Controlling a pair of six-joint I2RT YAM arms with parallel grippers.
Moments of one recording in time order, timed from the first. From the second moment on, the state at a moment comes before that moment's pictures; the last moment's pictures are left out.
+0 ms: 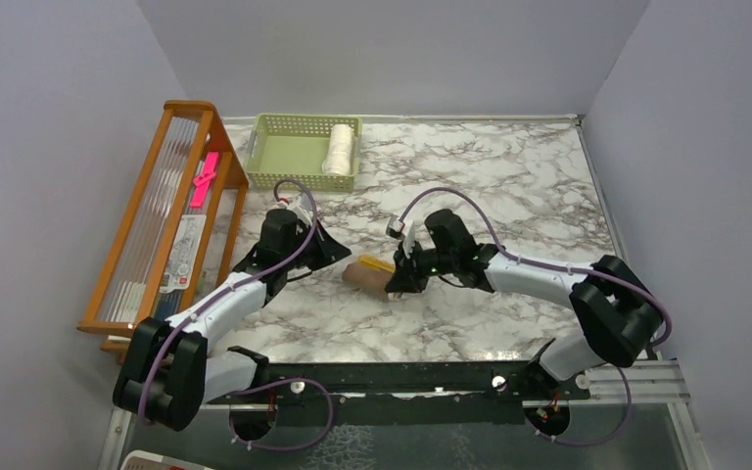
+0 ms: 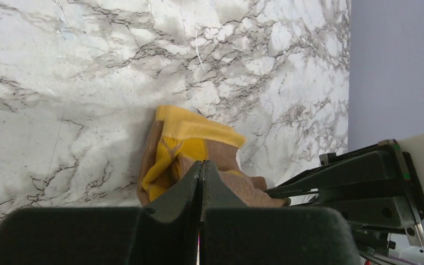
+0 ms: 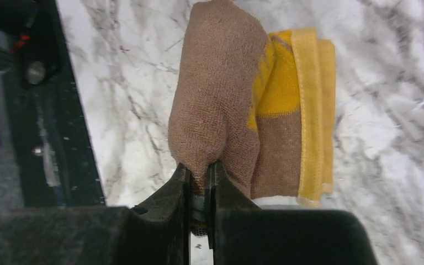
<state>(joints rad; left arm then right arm) -0.35 1.17 0.51 0.12 0.39 -0.77 0.77 1.49 0.77 0.04 -0.53 -0.06</state>
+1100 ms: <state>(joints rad) -0.51 1.40 0.38 0.43 0.47 -0.97 0.57 1.78 0.54 0.65 -0.90 0.71</state>
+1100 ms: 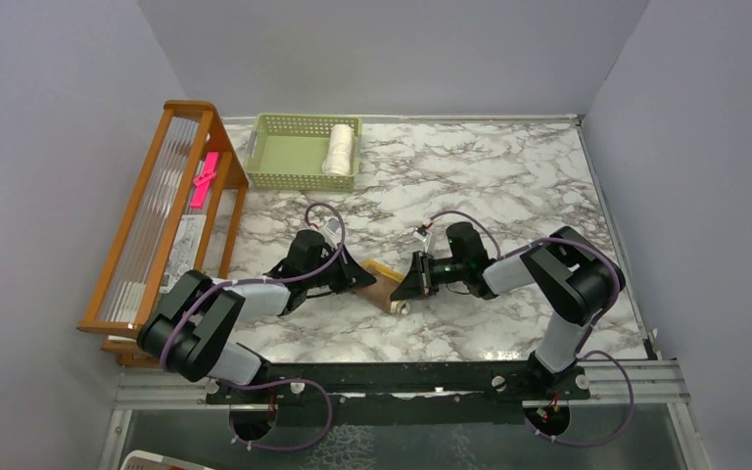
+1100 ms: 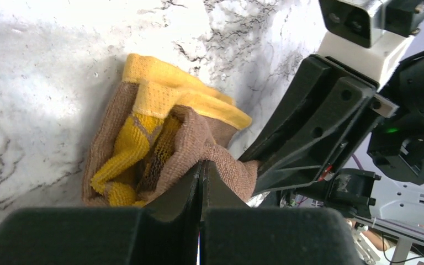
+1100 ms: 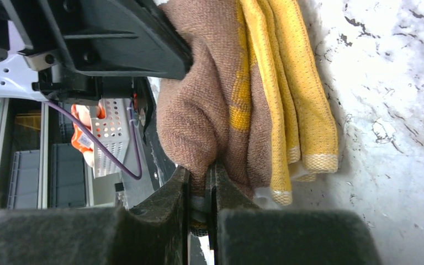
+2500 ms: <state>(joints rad) -0.54 1.58 0.41 0.61 0.42 -0.91 1.11 1.54 0.66 0.13 0.11 -0.47</state>
